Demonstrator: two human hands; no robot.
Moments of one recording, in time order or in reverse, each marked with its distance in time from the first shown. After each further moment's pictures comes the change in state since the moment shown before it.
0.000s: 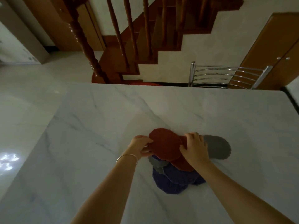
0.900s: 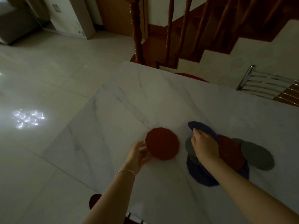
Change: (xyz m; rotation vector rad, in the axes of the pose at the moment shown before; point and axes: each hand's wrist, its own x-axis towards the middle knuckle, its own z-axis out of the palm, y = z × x) left_hand -0.051 -0.105 -0.151 -0.508 0.107 0.067; right_hand -0.024 -0.106 0.041 -0.158 -0.058 -0.270
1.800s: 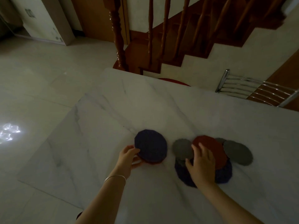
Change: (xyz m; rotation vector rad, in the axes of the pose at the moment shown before) left_hand 0.017 0.006 0.005 0.208 -0.070 0.129; right_hand -0.061 0.028 0.018 0.084 0.134 0.186
